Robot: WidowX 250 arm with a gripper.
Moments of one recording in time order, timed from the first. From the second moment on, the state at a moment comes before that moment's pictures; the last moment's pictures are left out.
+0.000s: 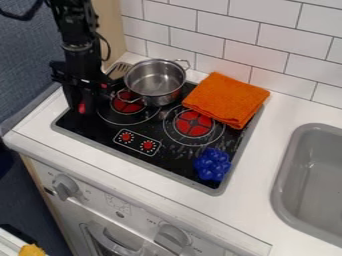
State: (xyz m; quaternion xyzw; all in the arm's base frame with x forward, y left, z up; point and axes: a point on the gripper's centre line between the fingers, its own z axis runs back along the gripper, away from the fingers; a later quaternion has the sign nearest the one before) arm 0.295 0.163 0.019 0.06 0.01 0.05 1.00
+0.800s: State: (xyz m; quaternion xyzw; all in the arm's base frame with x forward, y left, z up) arm 0.303 0.165 0.011 0.05 0.02 0.05 1.00
